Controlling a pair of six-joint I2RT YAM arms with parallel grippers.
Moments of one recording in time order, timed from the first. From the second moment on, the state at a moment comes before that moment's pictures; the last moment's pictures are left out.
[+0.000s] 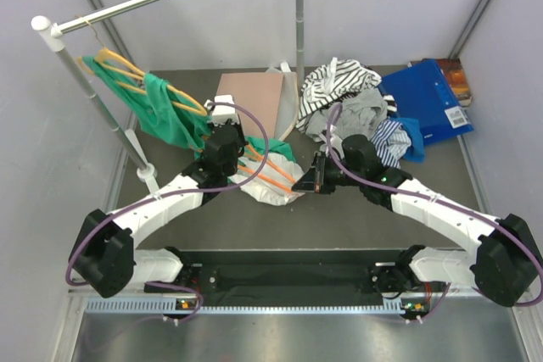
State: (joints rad) left arm -0.63 1.27 0.79 0.31 -0.63 -0.21; right arm 0.68 1.17 0.74 -0.07 -0.49 0.85
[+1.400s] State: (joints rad) left arm -0.67 1.33 0.82 0.31 -0.65 -0.21; right arm 0.68 1.29 0.94 -0.13 -0.37 0.76
